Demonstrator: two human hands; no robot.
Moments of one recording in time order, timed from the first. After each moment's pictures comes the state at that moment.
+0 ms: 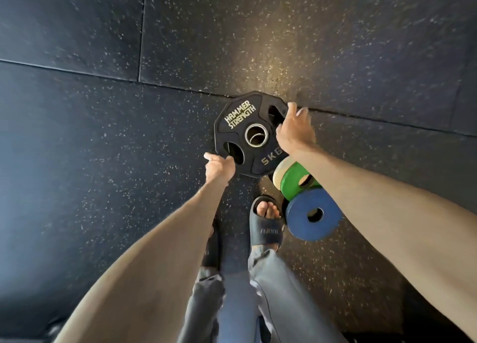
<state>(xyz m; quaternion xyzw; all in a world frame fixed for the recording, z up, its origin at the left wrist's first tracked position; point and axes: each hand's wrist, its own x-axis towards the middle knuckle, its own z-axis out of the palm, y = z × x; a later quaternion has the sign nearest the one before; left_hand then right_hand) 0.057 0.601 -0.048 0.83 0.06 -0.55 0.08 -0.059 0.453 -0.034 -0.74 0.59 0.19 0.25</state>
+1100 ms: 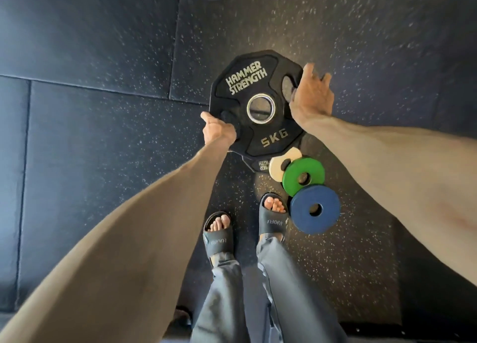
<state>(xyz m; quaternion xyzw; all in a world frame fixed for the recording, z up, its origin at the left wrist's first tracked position) 0.126 0.552 0.096 0.87 0.01 -0.45 0.21 -0.010 0.415 0.112 -0.80 0.57 0.02 0.15</state>
